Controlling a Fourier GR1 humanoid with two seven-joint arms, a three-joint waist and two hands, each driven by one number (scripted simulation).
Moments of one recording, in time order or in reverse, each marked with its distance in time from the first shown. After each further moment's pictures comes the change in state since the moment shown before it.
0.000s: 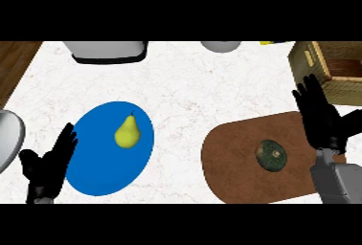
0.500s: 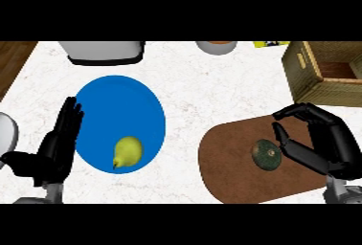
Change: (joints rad) left arm -0.085 -0.064 -0.002 -0.167 -0.024 0.041 -0.098; right arm 0.141 -0.102 0.164 -0.324 0.211 0.123 -0.203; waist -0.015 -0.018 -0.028
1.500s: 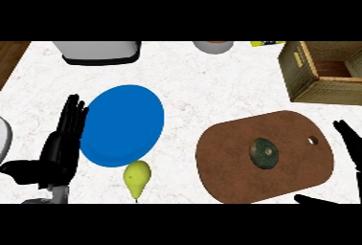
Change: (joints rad) left arm 0.005 -0.036 -0.028 -0.071 -0.041 0.038 -0.010; right arm 0.315 -0.197 0.097 -0.445 0.853 -0.073 0.753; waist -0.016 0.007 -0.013
